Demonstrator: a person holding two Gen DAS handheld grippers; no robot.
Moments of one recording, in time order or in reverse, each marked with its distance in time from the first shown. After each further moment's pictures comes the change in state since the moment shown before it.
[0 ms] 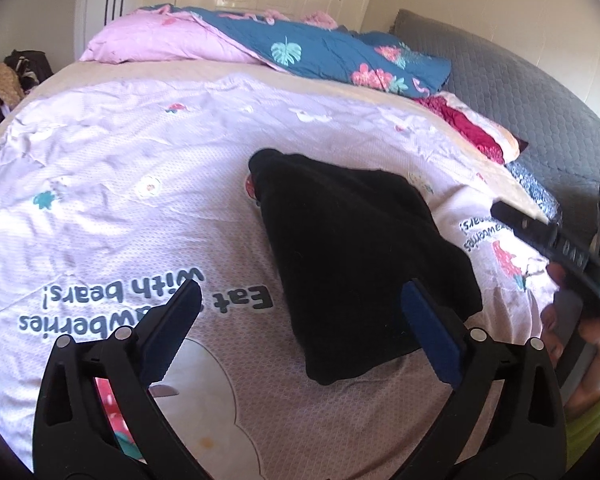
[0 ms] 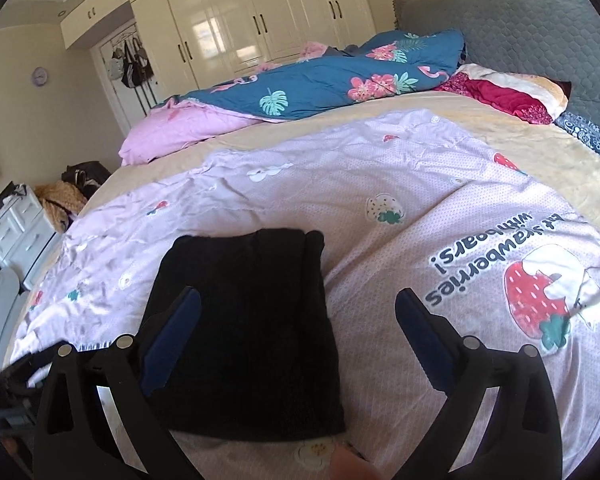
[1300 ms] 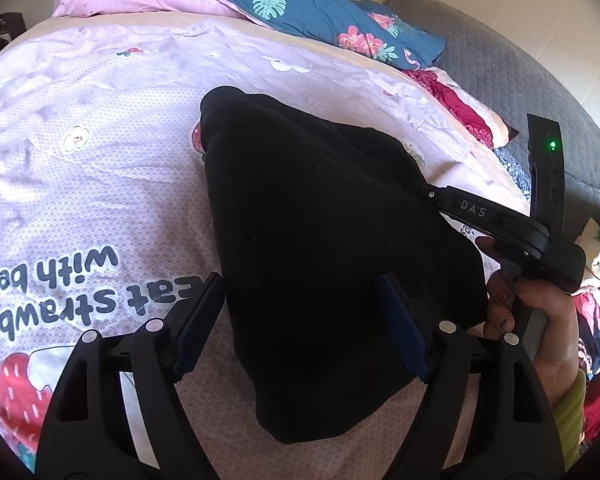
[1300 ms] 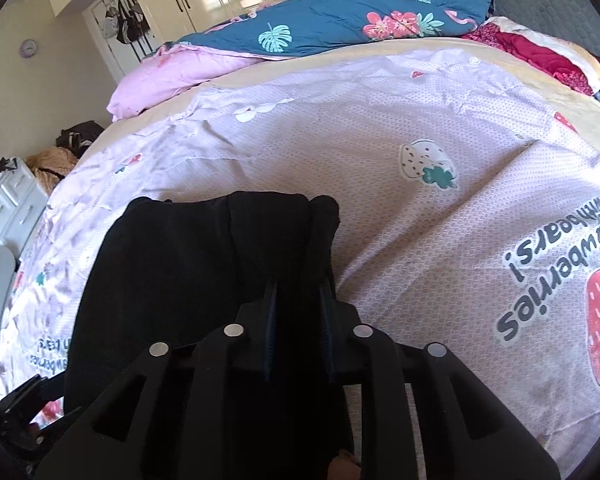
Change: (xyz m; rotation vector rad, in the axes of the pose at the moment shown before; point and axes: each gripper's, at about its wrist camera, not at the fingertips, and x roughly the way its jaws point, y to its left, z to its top) left arm 0.081 -0.015 -0.002 -0.049 0.141 -0.117; right arm 0.128 -0.011 0.010 -0.006 0.204 0.025
